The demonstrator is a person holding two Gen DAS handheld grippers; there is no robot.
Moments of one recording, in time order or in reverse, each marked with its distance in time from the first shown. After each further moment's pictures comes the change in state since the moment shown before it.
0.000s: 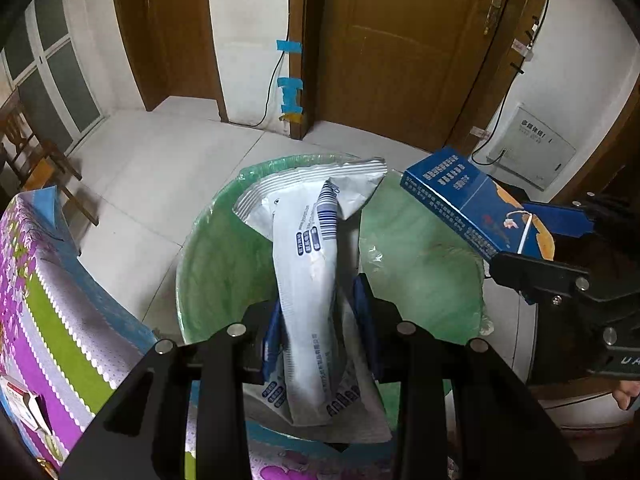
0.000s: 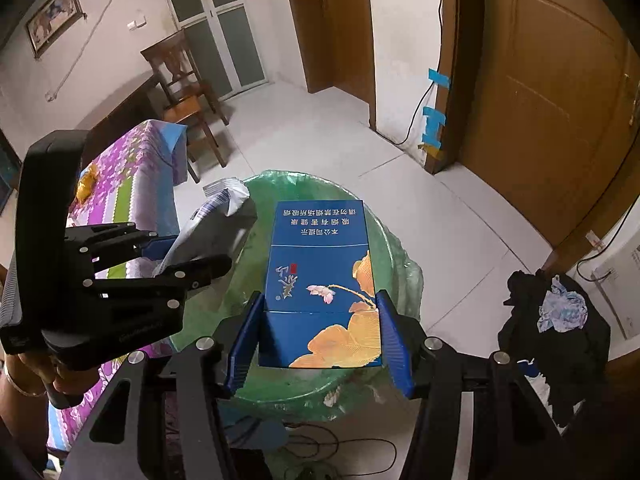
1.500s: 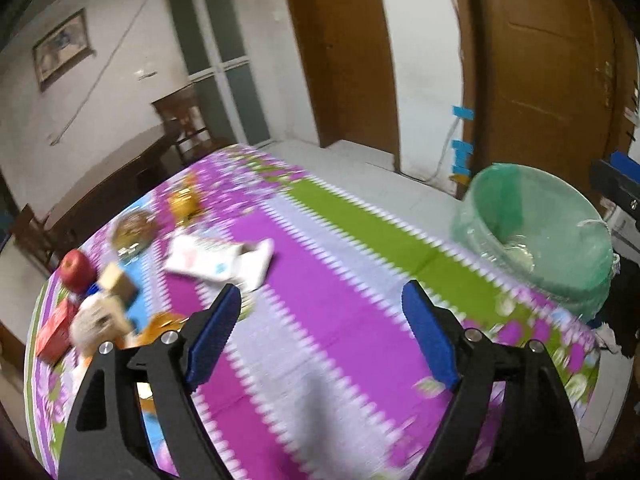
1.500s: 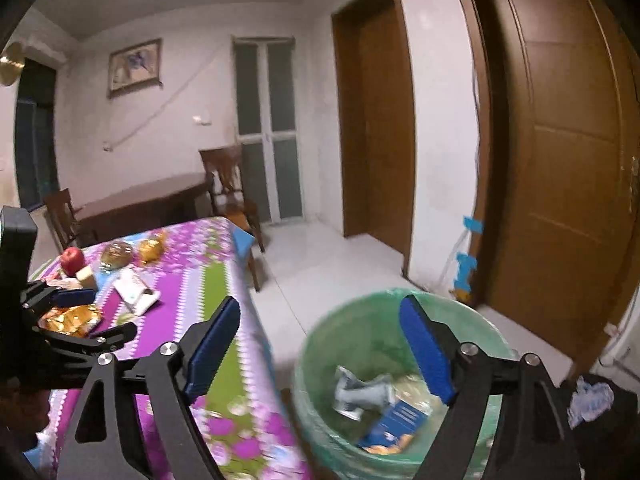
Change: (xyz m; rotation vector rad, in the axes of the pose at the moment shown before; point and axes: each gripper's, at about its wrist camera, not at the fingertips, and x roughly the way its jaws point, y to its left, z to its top) left arm -0.149 0.115 -0.183 -0.264 -0.282 0.532; right arm -0.035 0.178 -0.080 -0.165 -0.613 0.047
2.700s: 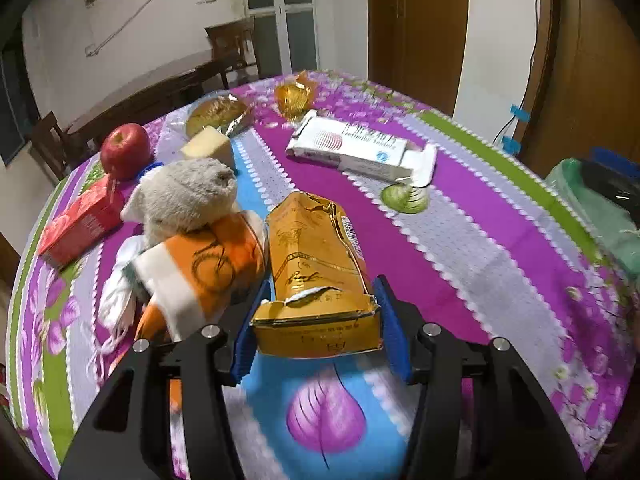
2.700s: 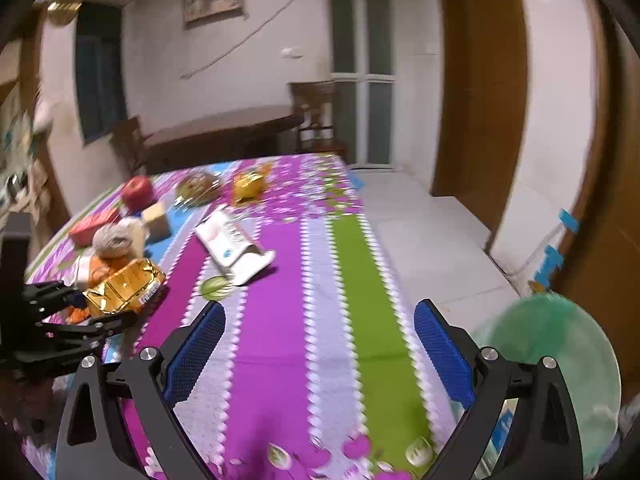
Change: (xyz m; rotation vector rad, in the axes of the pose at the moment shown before) left arm 0.005 0.124 -0.077 -0.211 0.140 0.032; right arm 0.101 0.146 0.008 -0.187 0.264 0.289
